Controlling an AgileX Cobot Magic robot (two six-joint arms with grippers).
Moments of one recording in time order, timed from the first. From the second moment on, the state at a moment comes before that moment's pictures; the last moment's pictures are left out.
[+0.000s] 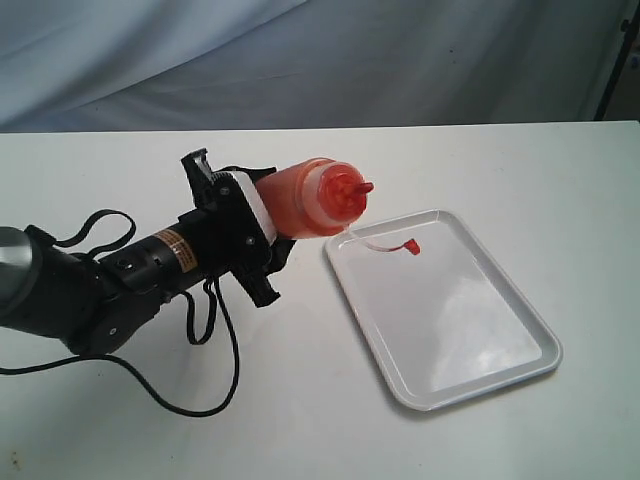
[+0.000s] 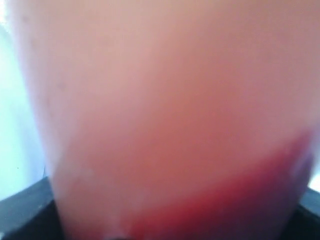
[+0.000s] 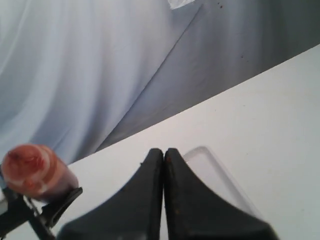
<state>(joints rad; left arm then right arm) -0.48 2.00 -0.77 0.21 -0.90 0.71 -0.03 0.00 -0.01 0.92 0.24 -0.38</state>
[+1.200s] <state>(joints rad) -0.62 2.00 -0.91 -0.07 -0.87 1.33 -0.03 0.24 -0.33 1.16 0.80 -1.33</state>
